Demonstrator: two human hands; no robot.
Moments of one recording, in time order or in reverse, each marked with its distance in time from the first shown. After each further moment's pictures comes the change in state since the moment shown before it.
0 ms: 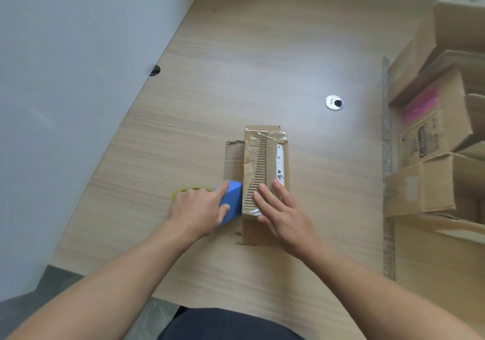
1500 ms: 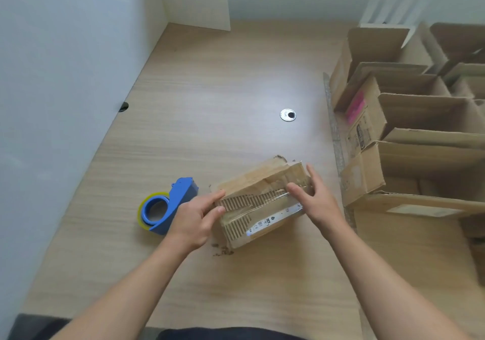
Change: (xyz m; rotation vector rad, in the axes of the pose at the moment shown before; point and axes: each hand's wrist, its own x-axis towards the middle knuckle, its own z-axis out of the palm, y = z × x) left_hand -0.019 0.041 -0.013 -0.979 0.203 0.093; right_hand -0.026 0.060 -0.099 0.825 0.095 0.958
